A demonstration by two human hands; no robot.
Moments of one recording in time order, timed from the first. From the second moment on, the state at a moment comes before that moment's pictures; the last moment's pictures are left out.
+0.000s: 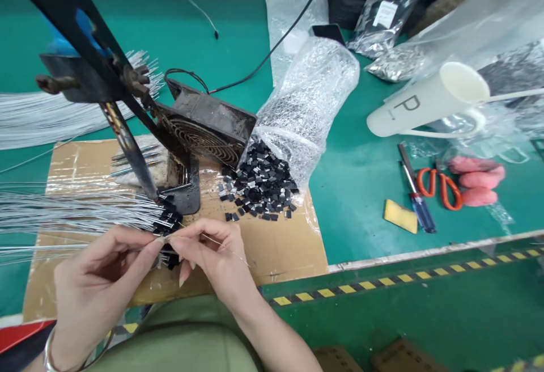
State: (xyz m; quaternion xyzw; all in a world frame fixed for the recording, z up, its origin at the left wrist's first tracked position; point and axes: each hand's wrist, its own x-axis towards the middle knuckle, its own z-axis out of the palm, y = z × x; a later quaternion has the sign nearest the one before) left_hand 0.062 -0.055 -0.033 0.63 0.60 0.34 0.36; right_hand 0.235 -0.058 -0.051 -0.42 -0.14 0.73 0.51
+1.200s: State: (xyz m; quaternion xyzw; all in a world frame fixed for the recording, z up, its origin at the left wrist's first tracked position) left_hand 0.071 -0.051 -0.030 0.58 0.61 0.37 0.39; right_hand 0.218 -0.073 -0.063 -0.43 -0.15 0.69 0.57
